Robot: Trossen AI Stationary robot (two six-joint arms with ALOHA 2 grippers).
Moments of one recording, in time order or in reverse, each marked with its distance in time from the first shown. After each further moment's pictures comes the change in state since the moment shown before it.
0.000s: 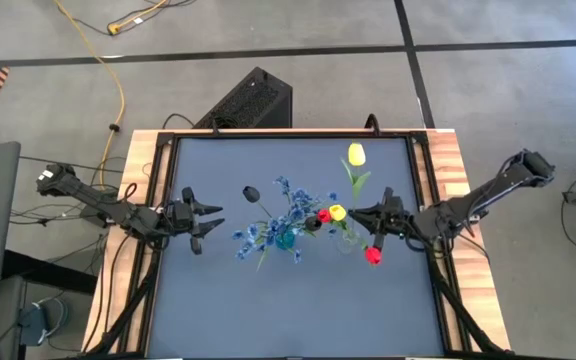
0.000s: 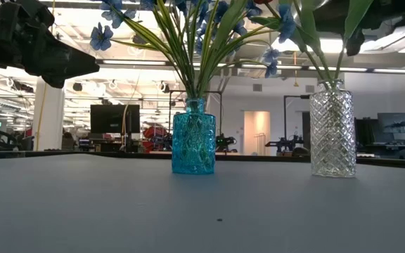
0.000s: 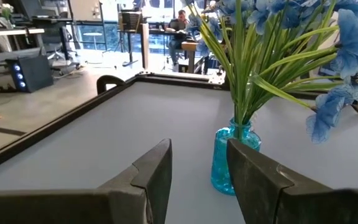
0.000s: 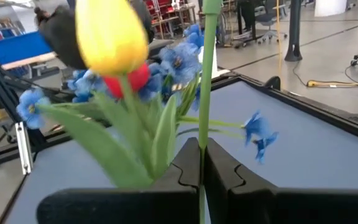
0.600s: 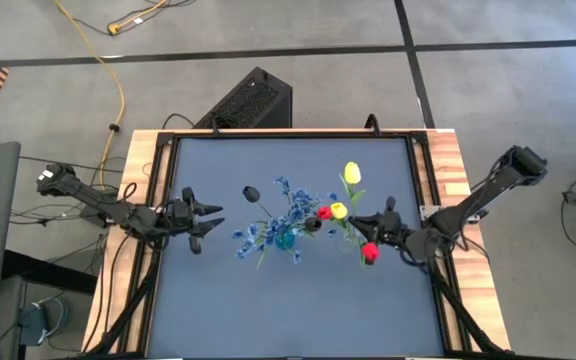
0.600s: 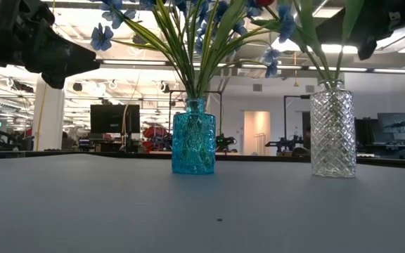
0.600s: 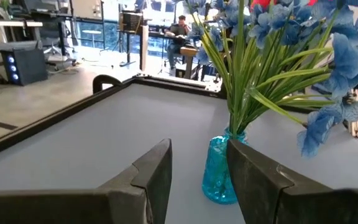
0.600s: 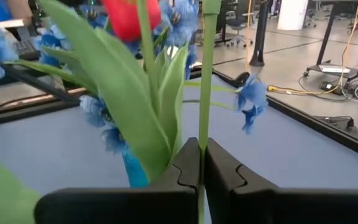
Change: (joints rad) left arm 0.000 0.000 0.001 0.028 0.002 -0.056; right arm 0.129 0.149 0.000 0.003 0.255 0.001
